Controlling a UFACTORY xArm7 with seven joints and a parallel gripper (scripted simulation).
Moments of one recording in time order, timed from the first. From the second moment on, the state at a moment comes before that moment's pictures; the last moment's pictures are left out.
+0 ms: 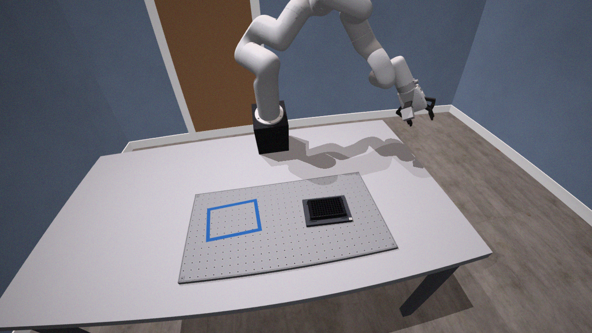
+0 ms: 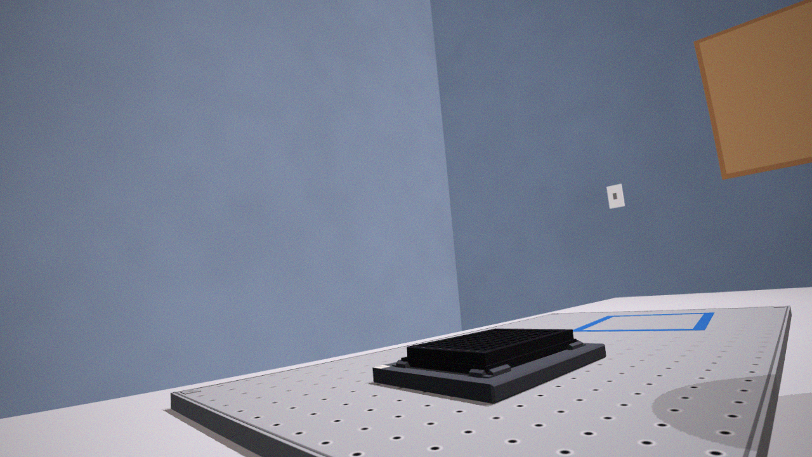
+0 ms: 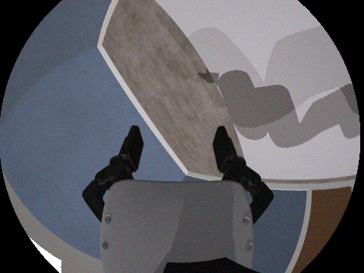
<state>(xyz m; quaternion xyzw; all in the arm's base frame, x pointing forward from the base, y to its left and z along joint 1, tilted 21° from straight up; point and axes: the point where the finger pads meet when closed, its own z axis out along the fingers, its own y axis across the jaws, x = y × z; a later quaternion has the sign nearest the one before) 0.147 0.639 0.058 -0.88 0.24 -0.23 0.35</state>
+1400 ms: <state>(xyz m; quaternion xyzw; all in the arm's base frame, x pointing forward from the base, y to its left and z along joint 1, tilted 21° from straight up) 0.234 0.588 0.045 -0.91 0.26 -0.24 0.24</state>
